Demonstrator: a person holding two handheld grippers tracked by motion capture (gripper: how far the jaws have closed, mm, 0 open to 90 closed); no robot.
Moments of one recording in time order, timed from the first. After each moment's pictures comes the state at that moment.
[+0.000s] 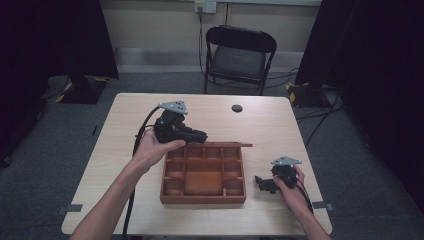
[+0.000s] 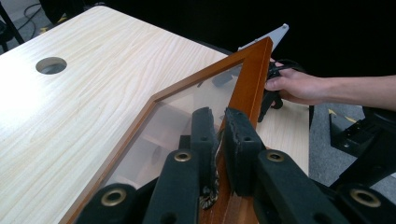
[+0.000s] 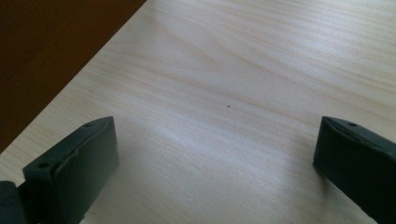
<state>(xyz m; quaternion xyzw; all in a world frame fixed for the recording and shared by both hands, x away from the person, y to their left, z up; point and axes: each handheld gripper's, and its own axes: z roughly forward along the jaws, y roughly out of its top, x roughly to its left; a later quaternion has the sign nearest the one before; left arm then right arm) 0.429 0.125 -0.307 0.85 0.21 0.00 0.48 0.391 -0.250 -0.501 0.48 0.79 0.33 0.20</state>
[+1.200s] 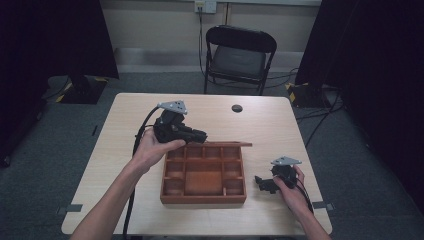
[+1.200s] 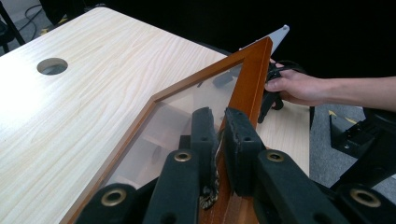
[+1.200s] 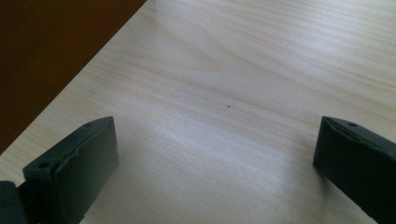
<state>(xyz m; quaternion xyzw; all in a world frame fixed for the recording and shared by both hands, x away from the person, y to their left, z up) 0.429 0.126 -0.308 0.85 0.21 0.00 0.48 0.391 -0.250 -0.501 0.48 0.79 0.33 0.20</state>
